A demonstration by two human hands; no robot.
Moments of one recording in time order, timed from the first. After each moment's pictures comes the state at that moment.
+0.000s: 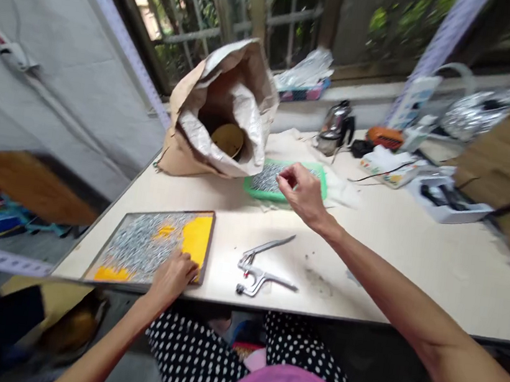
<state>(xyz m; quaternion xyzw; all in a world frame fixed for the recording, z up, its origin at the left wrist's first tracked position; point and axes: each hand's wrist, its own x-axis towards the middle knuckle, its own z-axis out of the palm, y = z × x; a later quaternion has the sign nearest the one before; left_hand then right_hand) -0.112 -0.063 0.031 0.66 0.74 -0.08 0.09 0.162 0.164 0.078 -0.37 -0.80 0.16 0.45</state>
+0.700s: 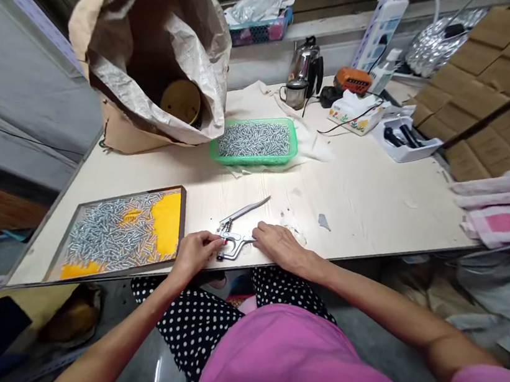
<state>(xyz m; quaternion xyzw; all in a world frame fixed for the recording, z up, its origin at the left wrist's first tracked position) -0.025 -0.029 0.004 0.52 0.76 0.19 0.36 0.210 0.023 -0.022 -0.36 -0.92 0.17 0.03</state>
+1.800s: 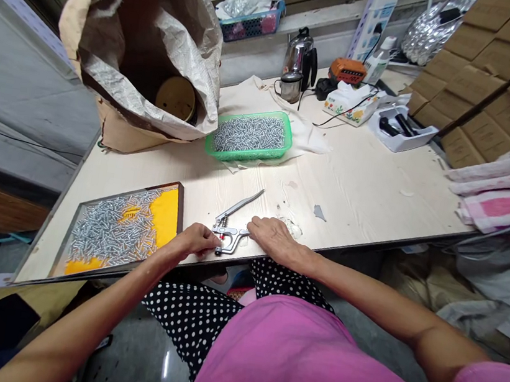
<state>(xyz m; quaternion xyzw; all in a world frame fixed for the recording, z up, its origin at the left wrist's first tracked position) -0.033 -0.002 0.018 0.47 0.69 0.03 0.54 0.212 0.018 -0.042 -0.33 -0.93 0.12 0.10</state>
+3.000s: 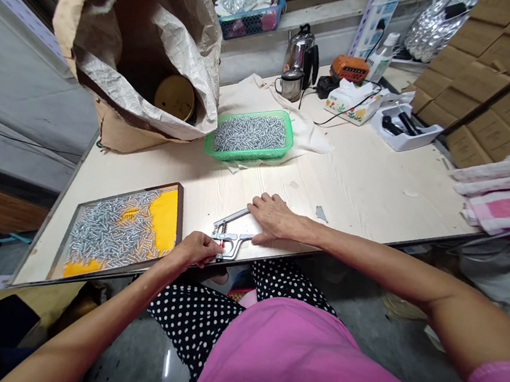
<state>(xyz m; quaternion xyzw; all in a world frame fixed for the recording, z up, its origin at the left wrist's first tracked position) -0.026 -0.020 0.018 0.48 0.71 0.02 0.52 0.206 0.067 0.005 -0.33 -0.94 0.09 -0.03</state>
